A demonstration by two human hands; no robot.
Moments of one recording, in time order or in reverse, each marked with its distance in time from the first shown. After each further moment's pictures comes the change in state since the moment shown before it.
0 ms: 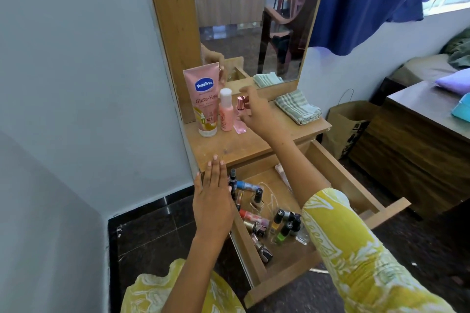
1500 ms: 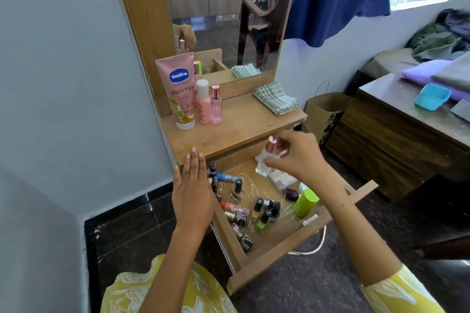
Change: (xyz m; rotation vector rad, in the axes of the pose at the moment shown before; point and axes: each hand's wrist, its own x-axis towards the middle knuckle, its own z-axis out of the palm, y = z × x) left_hand -0.002 0.001 0.005 -0.013 0.035 0.003; right_hand -0.142 0.007 -0.074 -0.203 -0.001 0.183
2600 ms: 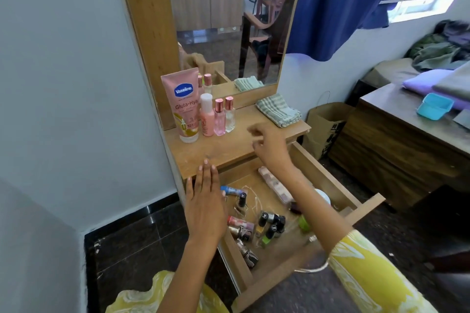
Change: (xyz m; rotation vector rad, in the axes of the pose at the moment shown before) left_hand 0.005 0.013 -0.001 -0.024 -0.022 0.024; right_hand 0.075 -0.004 0.060 0.156 0.103 0.047
